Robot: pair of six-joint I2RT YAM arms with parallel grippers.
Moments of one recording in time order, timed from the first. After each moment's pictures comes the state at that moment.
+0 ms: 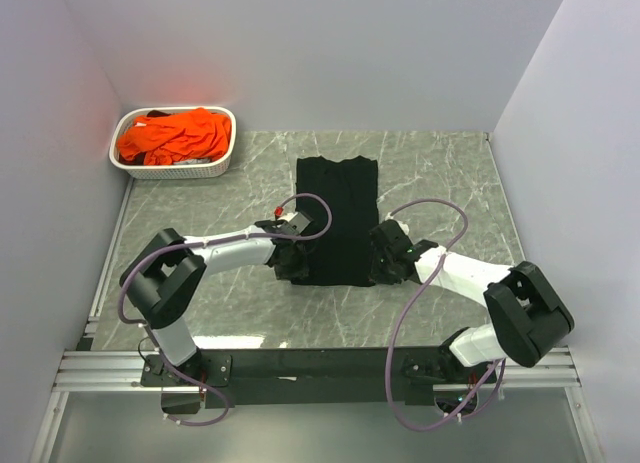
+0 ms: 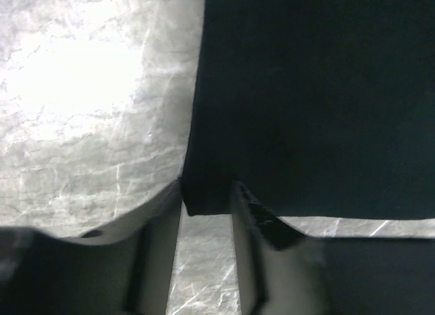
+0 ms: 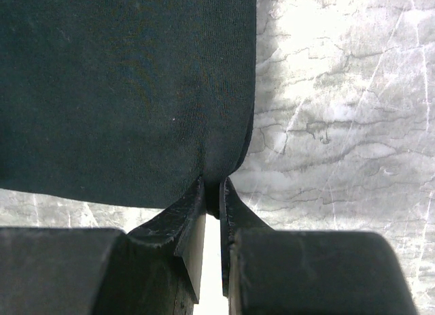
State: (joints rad) left arm -0.81 1.72 1.03 -0.55 -0.18 -0.91; right arm 0.60 1.40 0.65 -0.36 0.10 0.73
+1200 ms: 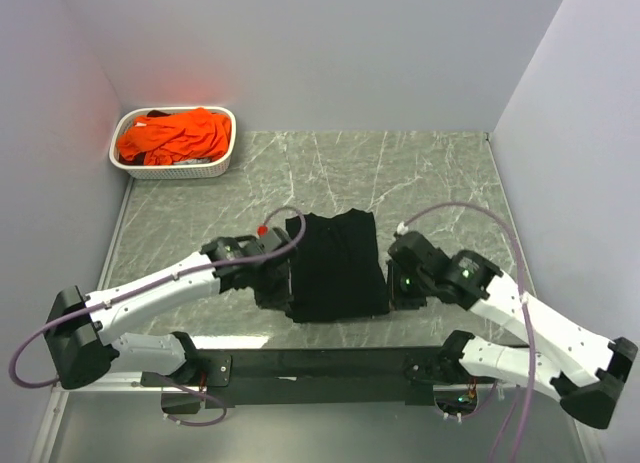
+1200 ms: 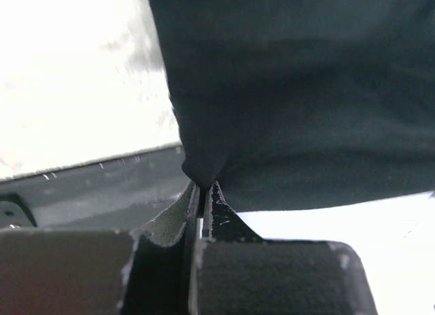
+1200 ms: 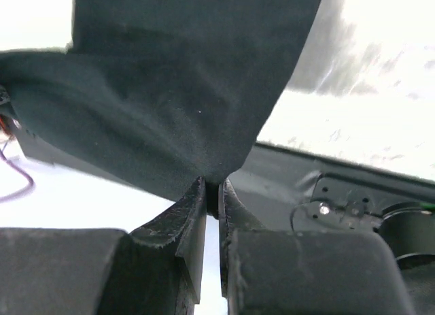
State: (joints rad) left arm -0.99 1.23 0.96 -0.90 0.07 -1.06; right arm 0.87 0.88 0.88 -1.11 0.01 0.85
